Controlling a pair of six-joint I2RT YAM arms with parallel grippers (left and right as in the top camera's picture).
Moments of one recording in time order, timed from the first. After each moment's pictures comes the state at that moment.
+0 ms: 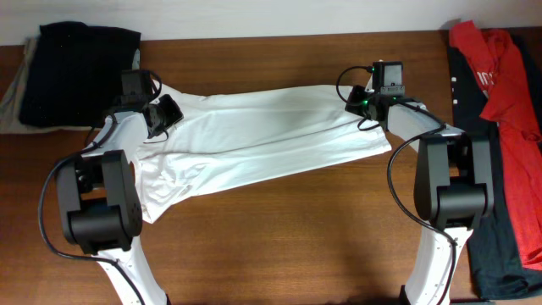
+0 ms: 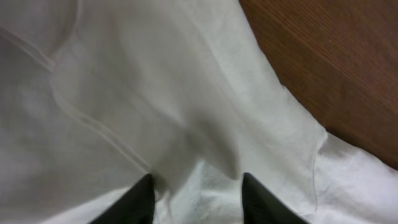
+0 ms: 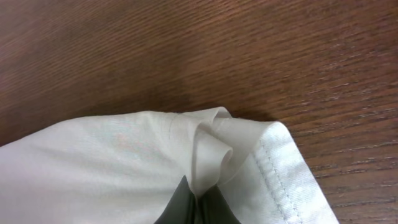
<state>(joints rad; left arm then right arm) 0.08 2.13 1.43 -0.32 0.12 -0.47 0.03 2.18 1.43 -0.16 -0.13 0.39</state>
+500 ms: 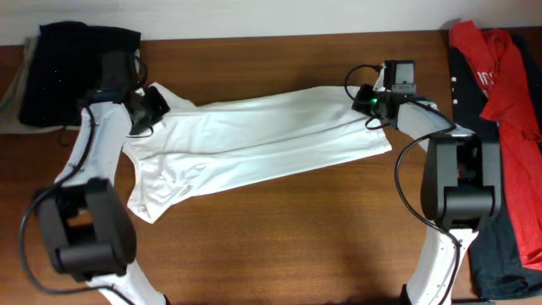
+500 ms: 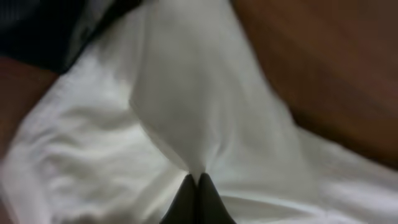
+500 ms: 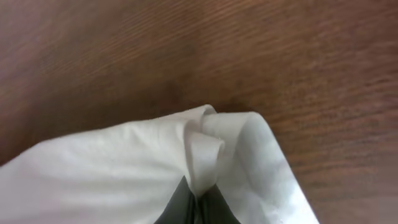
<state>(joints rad) 0.10 1.96 1.54 -0.69 0.06 -0.45 -0.03 2.17 1.44 -0.19 -0.23 0.40</state>
